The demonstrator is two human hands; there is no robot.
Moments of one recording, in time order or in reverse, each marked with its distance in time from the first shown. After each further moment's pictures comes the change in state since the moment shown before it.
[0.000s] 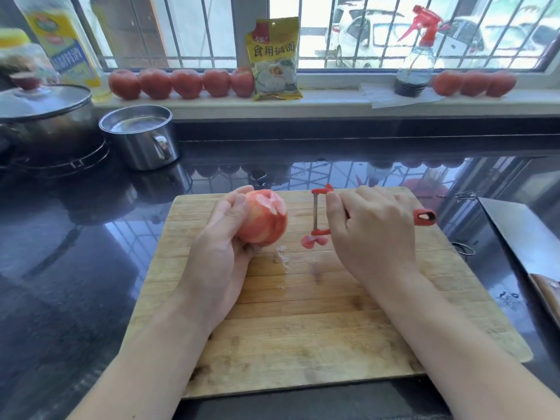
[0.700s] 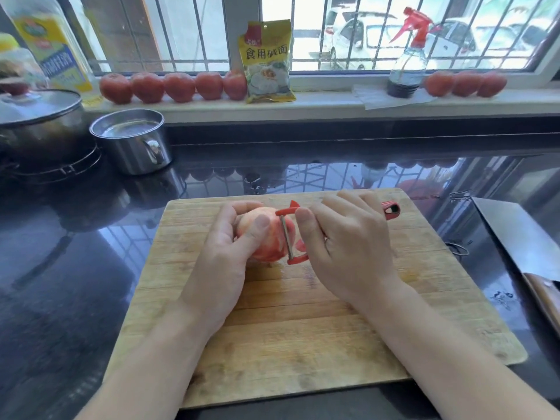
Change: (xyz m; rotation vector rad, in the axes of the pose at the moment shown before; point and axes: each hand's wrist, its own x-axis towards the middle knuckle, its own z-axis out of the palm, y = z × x) left_hand -0.006 -0.008 0.004 0.250 -0.063 0.080; right_hand -0.006 -0.014 -0.001 0.243 0.160 -0.239
